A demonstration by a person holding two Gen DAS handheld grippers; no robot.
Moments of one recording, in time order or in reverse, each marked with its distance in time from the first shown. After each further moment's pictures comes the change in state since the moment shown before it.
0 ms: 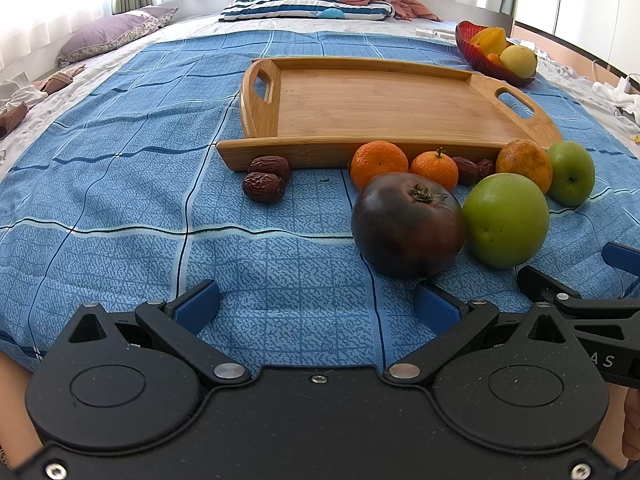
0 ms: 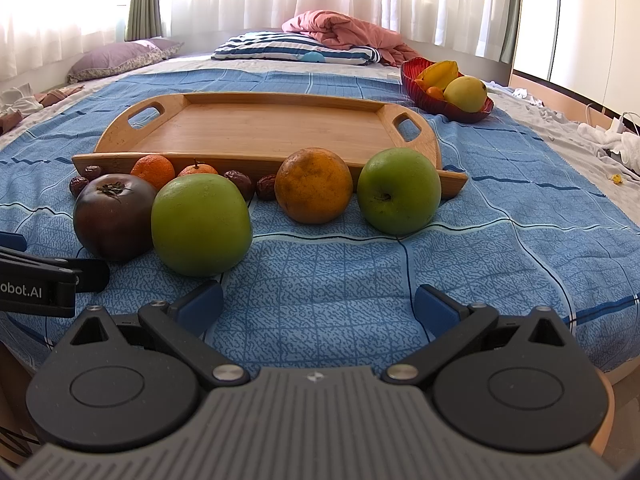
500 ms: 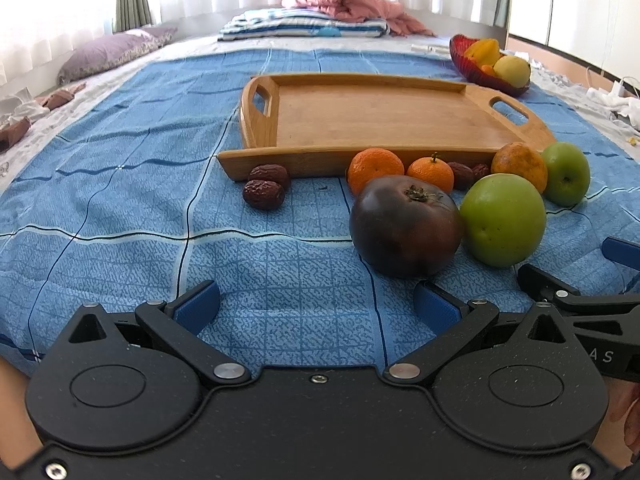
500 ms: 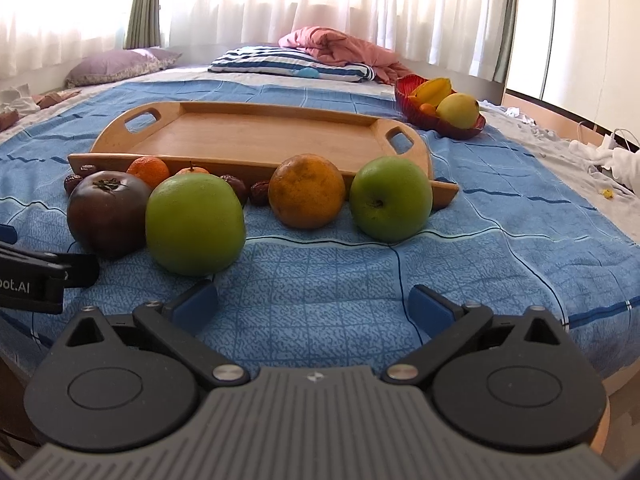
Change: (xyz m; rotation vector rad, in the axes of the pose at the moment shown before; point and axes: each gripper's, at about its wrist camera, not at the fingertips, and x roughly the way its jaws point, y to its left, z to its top) left arm -0.008 -0.003 -0.014 0.016 -0.082 0.004; right arm -0.003 0.002 -0.008 -0.016 -0.058 -0.033
